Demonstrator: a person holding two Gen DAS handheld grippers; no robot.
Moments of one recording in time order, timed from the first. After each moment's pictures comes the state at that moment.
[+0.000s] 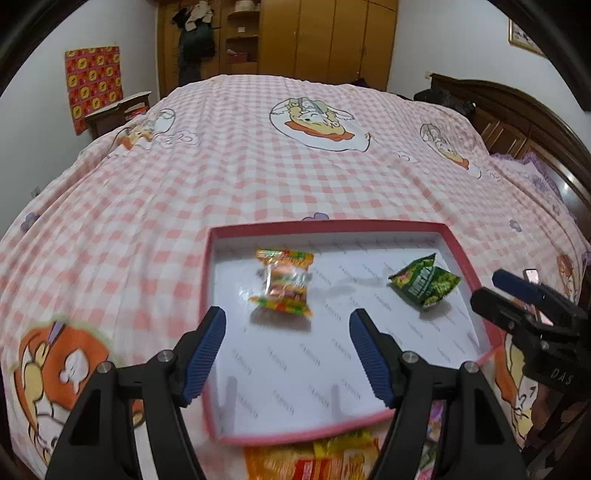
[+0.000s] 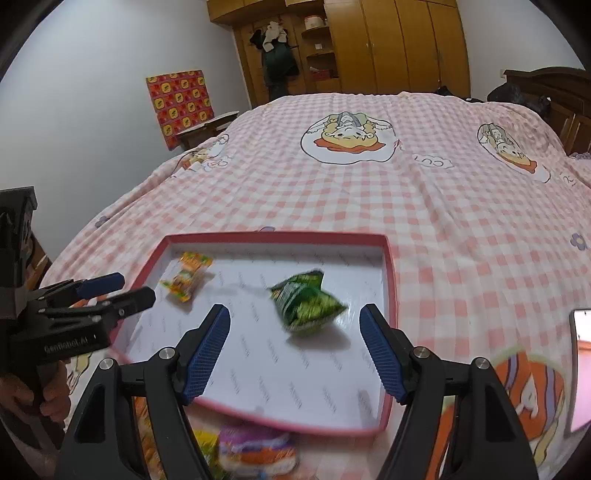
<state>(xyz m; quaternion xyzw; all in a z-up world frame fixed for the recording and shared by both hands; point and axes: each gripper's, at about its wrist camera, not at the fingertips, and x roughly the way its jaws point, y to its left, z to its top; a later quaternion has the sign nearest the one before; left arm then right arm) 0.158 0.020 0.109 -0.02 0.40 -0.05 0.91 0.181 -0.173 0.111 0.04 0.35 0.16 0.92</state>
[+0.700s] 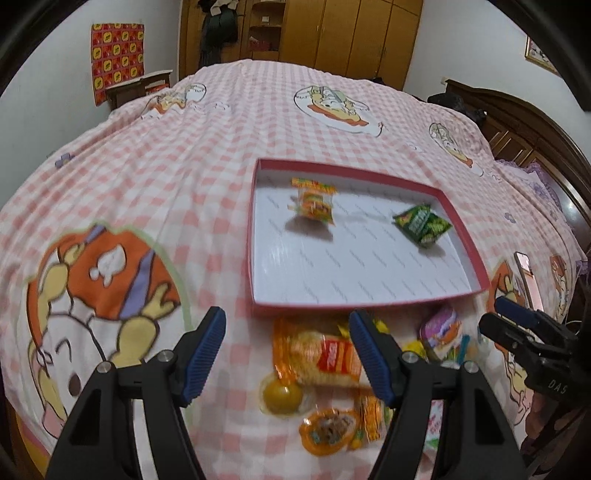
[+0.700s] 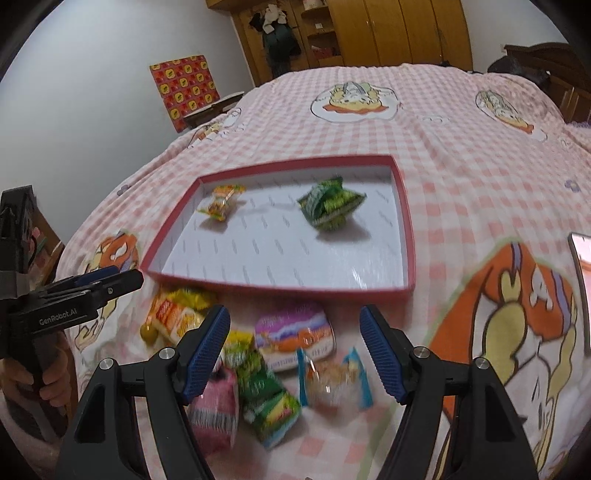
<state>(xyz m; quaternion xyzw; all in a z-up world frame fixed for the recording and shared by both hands) 0.073 0.048 0.093 -0.06 0.42 -0.03 0.90 0.104 -0.175 0.083 0.06 0.40 0.18 0.90</state>
